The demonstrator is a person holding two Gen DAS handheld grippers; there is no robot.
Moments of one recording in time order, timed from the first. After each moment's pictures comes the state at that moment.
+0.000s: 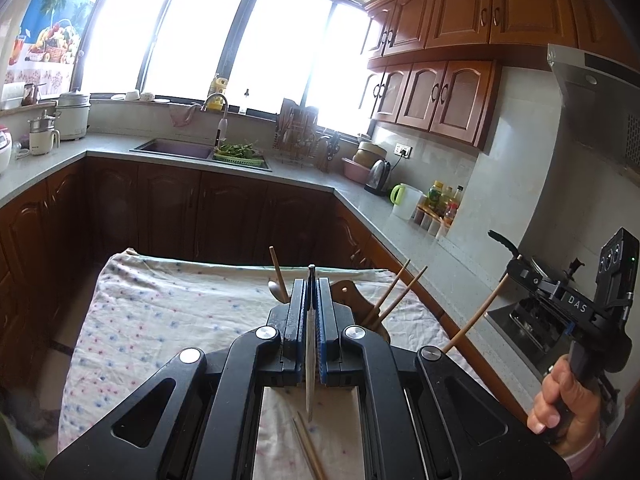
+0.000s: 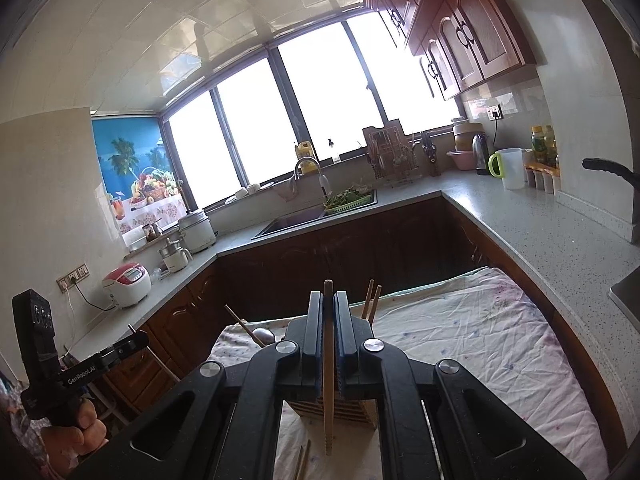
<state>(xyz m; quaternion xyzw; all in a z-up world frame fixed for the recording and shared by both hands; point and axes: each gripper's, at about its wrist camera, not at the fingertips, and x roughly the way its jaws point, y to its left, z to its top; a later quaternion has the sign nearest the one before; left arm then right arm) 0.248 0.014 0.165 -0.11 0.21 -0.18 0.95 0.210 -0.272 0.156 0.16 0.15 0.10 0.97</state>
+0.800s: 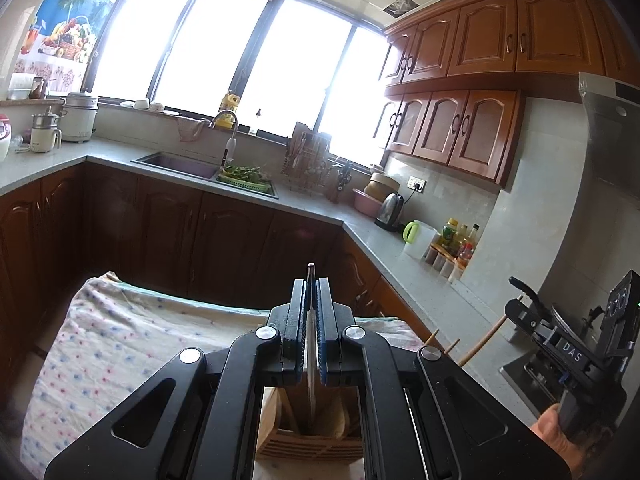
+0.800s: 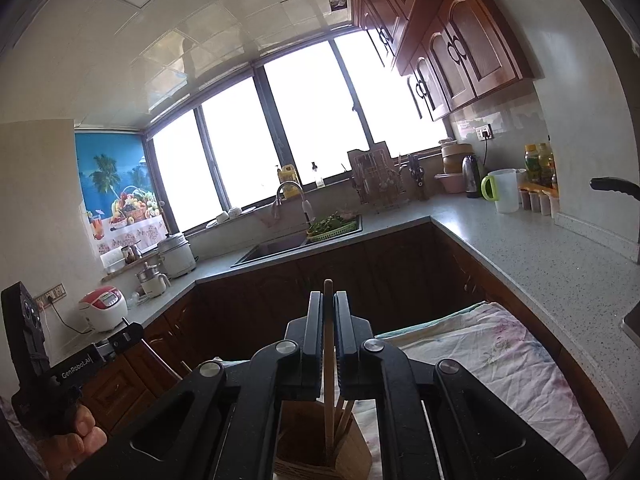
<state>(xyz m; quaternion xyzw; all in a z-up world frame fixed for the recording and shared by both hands) 0.334 -0.009 0.151 -0.15 0.17 -0.15 0.96 0.279 -0.268 0.138 0.16 0.13 0.06 0.98</state>
